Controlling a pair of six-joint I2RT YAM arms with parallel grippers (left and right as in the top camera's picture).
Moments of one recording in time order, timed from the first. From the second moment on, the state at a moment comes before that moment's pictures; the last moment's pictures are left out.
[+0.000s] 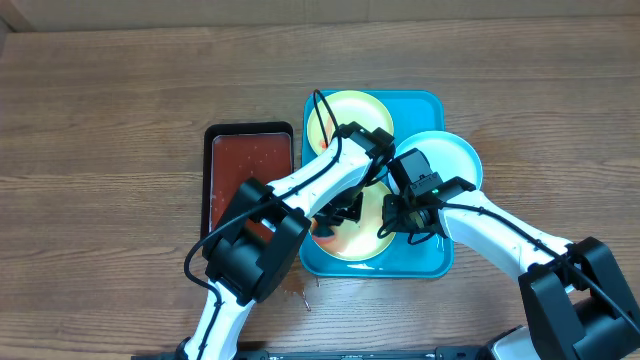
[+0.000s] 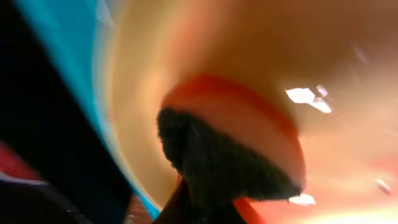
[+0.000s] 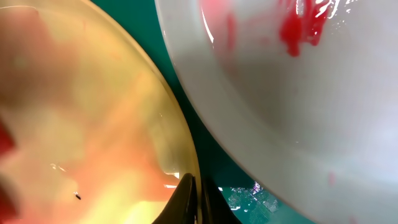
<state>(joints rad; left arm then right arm) -0.71 2.19 1.64 -1.32 -0.17 -0.59 0.48 1.65 0.86 -0.54 -0.05 0.53</state>
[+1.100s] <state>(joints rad) -0.17 1.77 1.33 -1.05 -0.03 -0.47 0.48 1.65 0.86 -0.54 -0.05 0.52</state>
